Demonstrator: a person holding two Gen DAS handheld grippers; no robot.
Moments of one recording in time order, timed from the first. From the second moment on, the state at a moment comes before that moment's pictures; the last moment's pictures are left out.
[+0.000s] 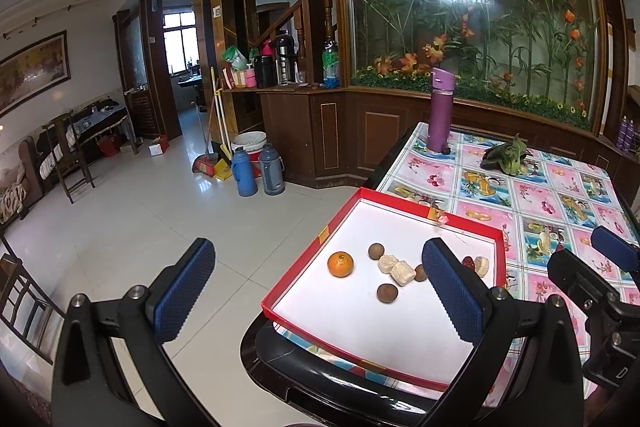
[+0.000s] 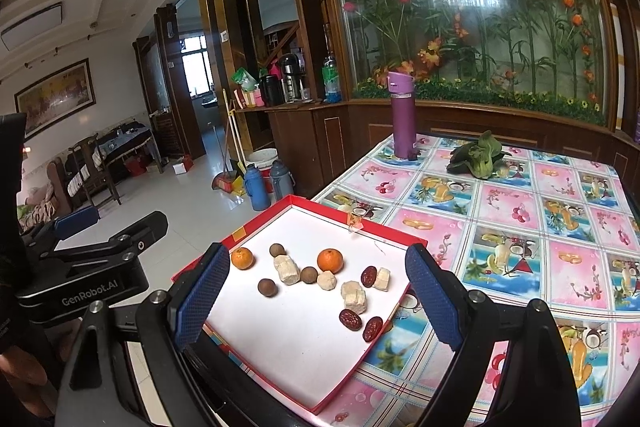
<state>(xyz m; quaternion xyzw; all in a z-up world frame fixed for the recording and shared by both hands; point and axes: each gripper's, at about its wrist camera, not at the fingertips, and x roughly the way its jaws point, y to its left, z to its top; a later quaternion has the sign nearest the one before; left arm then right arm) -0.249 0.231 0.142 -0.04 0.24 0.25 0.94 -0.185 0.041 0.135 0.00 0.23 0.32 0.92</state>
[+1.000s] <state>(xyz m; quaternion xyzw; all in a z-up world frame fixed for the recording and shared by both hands) -0.238 0.233 0.141 -0.04 0.25 0.21 0.94 -0.177 0.058 0.133 -0.01 0.24 0.31 0.92</state>
